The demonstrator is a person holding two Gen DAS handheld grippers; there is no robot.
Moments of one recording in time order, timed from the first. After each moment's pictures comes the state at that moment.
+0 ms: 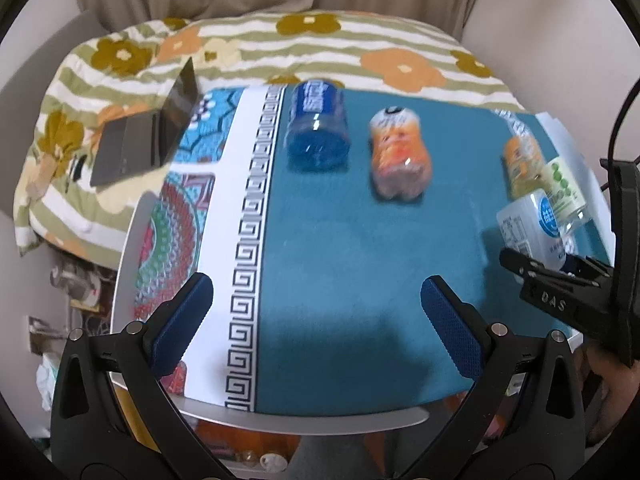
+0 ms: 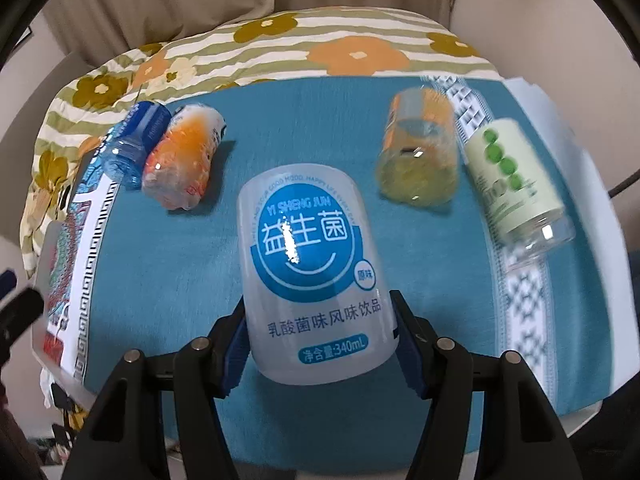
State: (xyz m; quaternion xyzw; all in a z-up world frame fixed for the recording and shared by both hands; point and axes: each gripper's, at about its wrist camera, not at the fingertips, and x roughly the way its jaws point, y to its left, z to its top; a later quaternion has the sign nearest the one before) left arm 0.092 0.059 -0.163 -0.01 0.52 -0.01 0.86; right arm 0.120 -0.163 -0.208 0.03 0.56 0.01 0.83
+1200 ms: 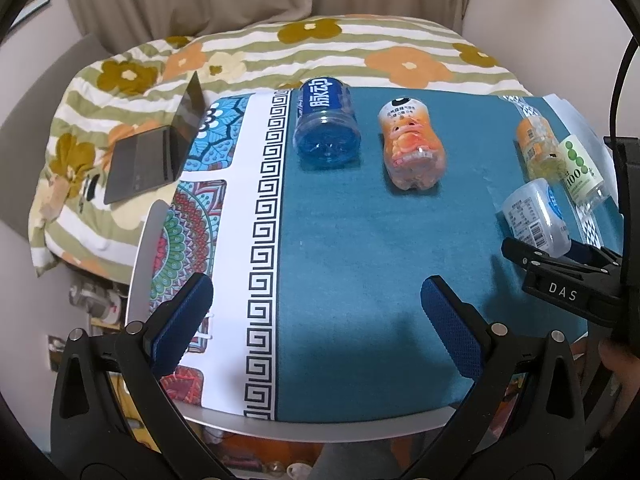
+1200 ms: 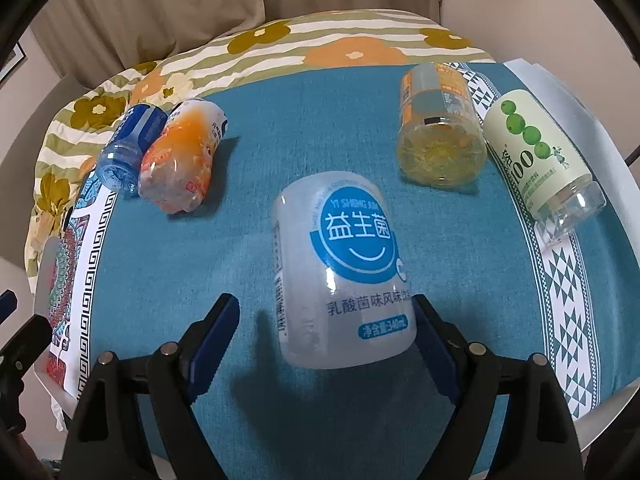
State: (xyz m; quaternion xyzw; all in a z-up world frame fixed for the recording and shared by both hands) left arm 0.088 0.052 -0.168 0.04 0.50 0.00 0.87; right arm 0.110 -0.152 -0.219 0.07 0.54 0.01 0.84
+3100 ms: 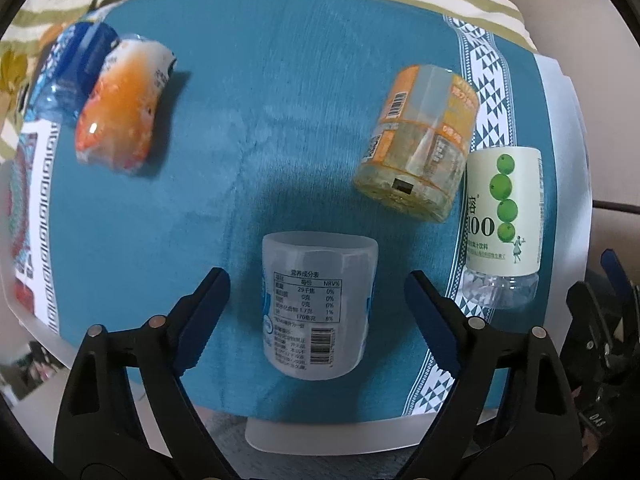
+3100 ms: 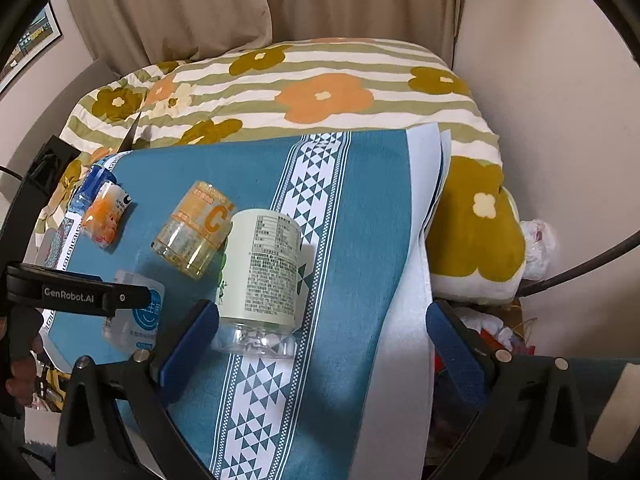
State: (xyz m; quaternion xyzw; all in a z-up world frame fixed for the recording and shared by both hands) left arm 0.205 -0.172 -0.215 -0.08 0.71 0.01 0.70; right arm 0.160 -0.380 -0.153 -0.01 0.52 0.09 0.85
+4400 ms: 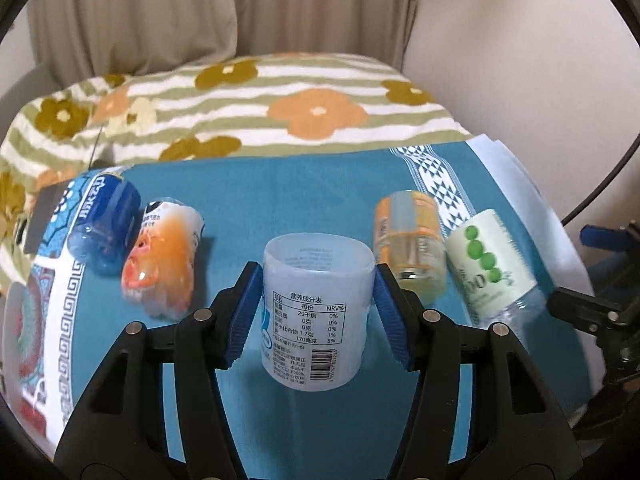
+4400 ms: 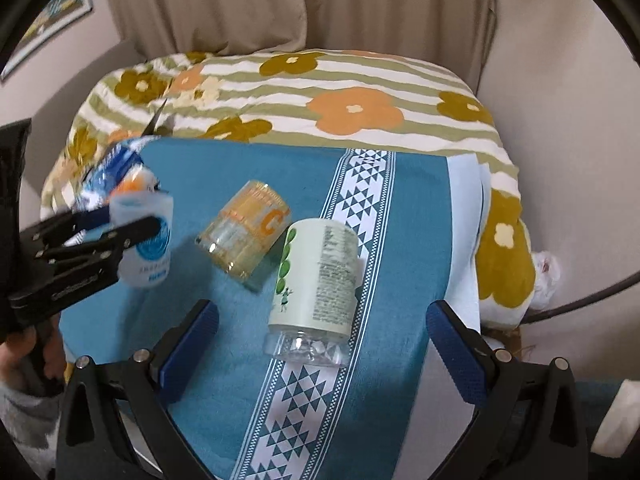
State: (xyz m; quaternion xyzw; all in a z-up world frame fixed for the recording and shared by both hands) left arm 0.169 -0.128 -0.177 0.00 0.43 -0.08 0.90; right arm 0.151 -0.333 -0.147 -0.06 0.49 0.12 0.86
